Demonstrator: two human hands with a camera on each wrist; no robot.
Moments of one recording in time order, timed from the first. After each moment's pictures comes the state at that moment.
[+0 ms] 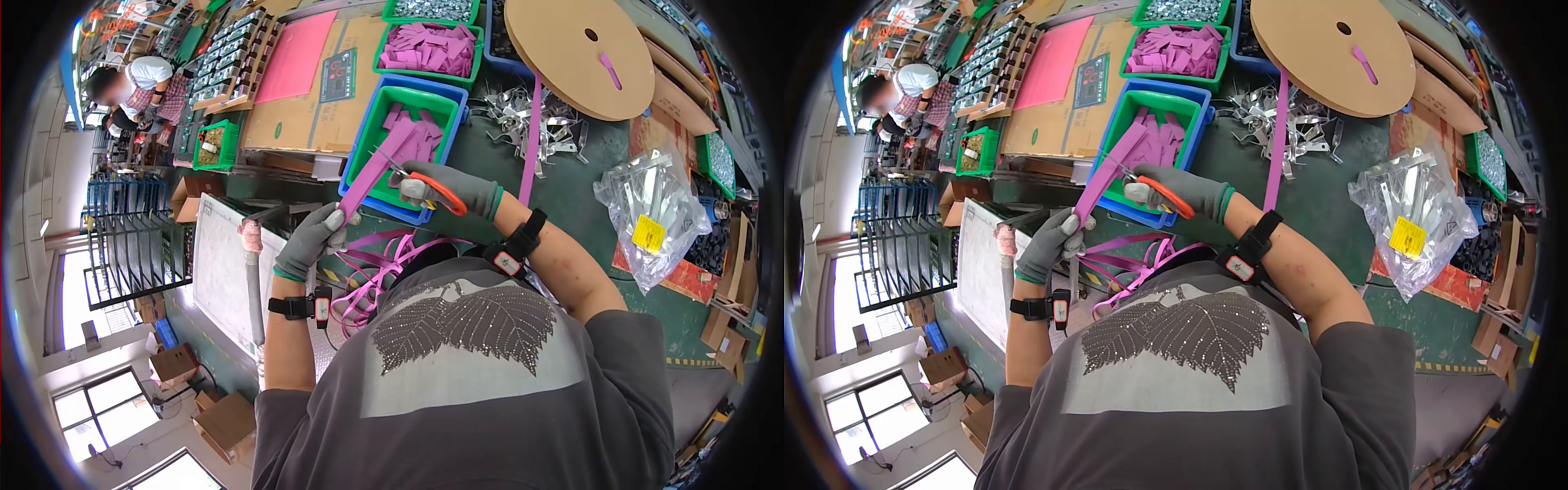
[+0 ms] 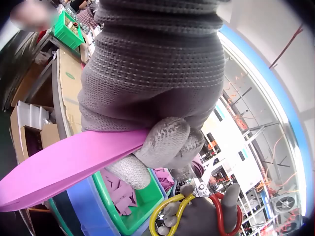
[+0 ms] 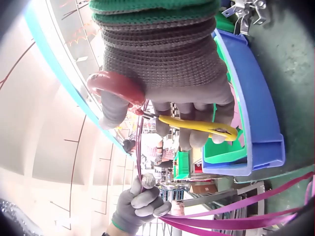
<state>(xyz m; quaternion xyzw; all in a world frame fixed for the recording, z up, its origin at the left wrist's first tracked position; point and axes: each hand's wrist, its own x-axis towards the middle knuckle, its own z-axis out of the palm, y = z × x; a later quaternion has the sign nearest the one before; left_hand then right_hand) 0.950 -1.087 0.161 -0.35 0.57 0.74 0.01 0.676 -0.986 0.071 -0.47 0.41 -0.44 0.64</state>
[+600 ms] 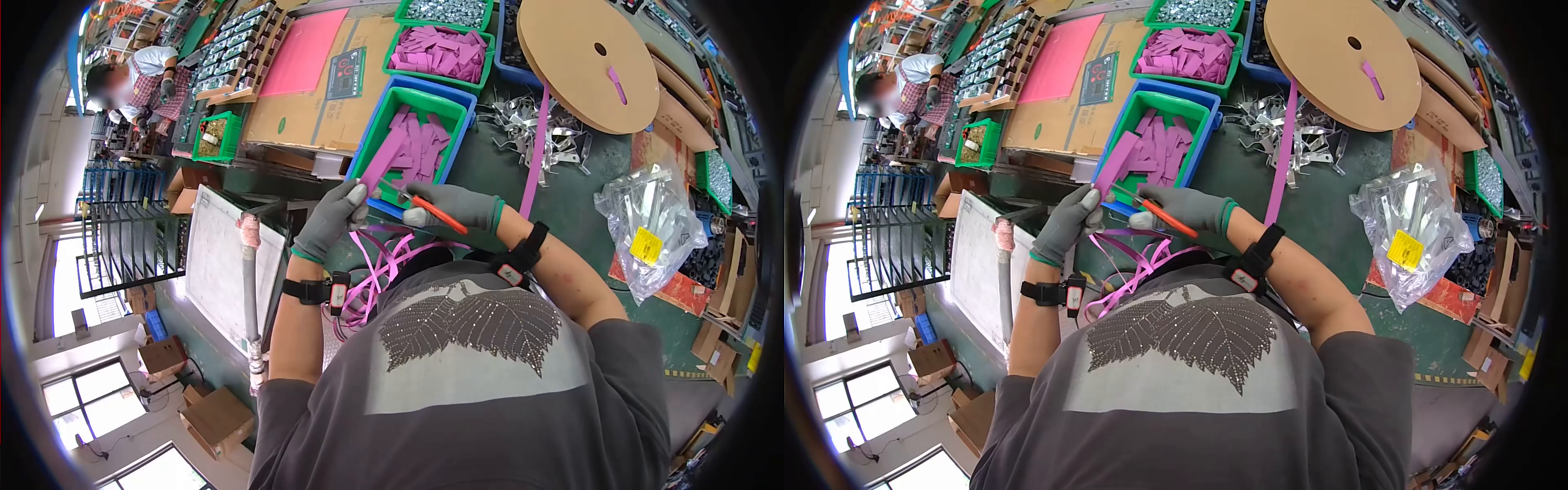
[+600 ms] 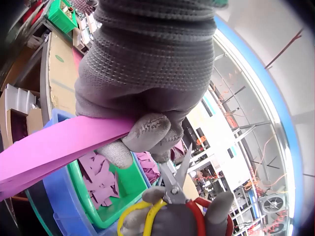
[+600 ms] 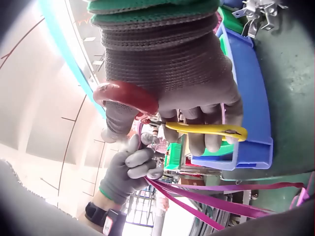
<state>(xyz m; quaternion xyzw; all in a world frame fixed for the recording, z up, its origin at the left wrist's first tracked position) 0.909 -1.088 0.154 -0.38 0.55 0.74 -0.03 0.687 -0.966 0.103 -0.60 0.48 -0.31 0.56</state>
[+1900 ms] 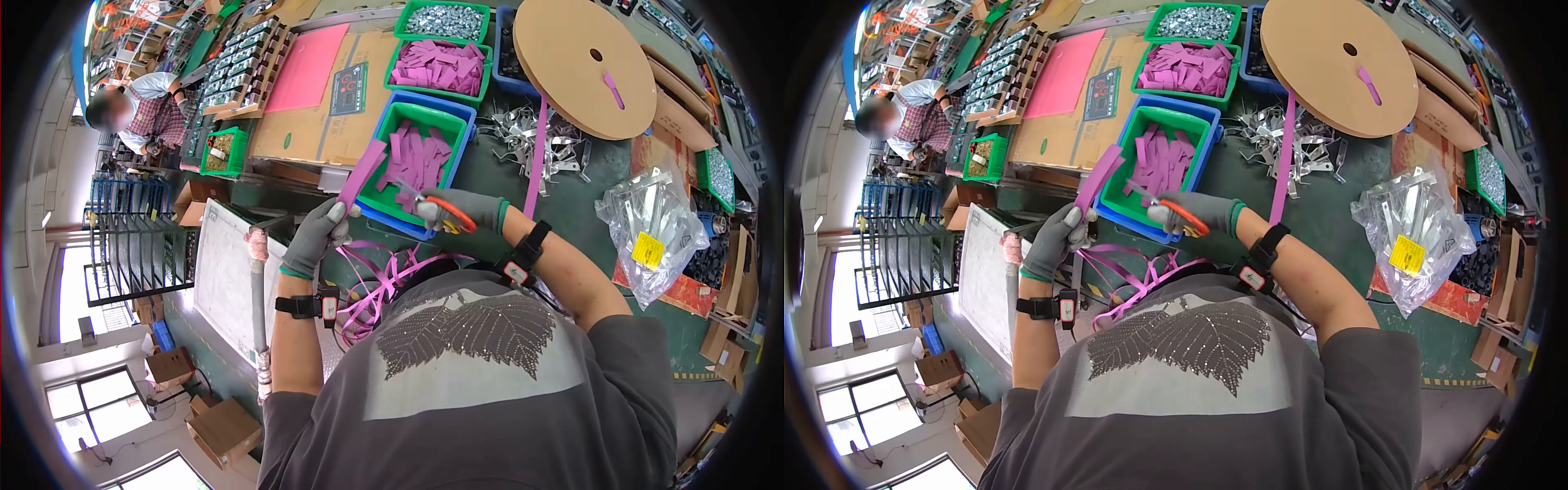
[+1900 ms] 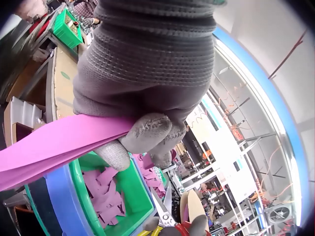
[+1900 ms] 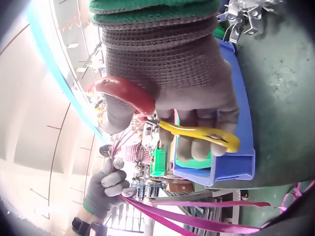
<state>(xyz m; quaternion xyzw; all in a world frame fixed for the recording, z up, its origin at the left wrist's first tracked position) 0.939 -1.103 0.163 -0.40 0.57 0.72 -0.06 0.665 -0.973 0.077 -0.30 0.35 -0.37 0.81</state>
